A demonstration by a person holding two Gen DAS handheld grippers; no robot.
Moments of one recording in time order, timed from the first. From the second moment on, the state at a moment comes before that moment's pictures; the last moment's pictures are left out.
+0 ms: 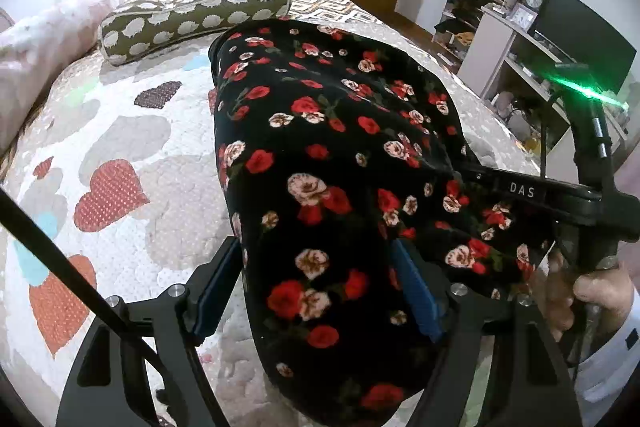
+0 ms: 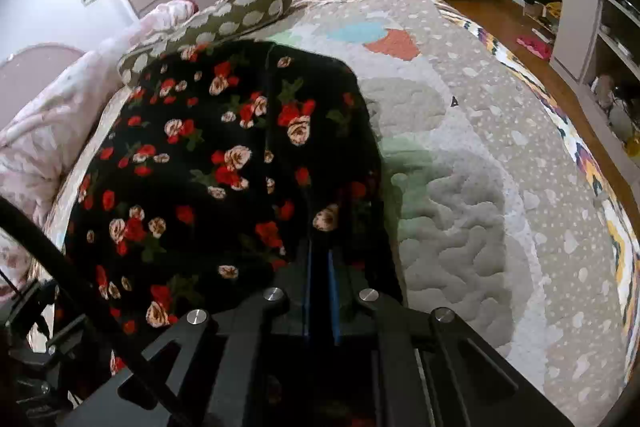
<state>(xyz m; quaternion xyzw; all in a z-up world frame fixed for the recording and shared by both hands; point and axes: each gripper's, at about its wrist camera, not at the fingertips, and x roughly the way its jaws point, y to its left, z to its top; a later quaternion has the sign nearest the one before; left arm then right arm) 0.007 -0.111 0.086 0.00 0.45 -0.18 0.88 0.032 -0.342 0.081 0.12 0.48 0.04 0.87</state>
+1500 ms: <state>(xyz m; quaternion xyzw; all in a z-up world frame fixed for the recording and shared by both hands) 0.035 -0.030 0.110 -0.15 0.45 -0.23 0.85 0.047 -0.396 0.088 0.24 0.47 0.05 0.85</state>
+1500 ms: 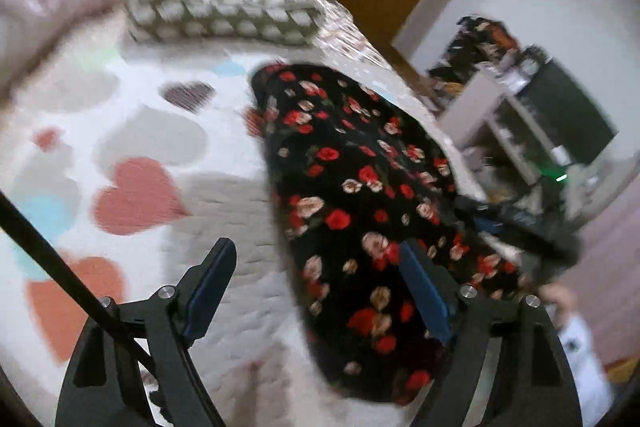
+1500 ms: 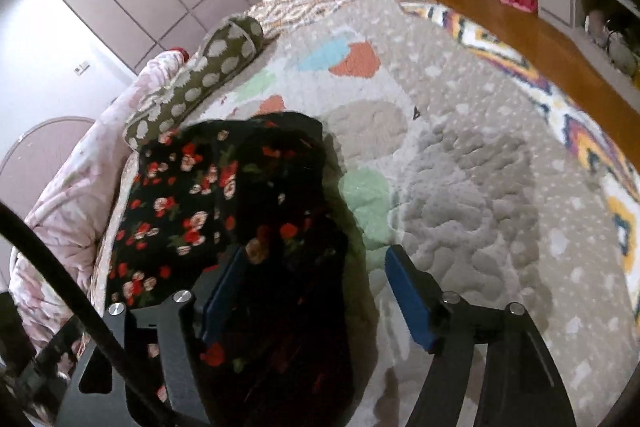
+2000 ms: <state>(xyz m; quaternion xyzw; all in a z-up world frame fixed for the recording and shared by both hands) 0.099 -0.079 0.023 -0.25 0.54 -0.33 0.73 0.093 -0.391 0.041 0.31 0.48 0.15 0.81</state>
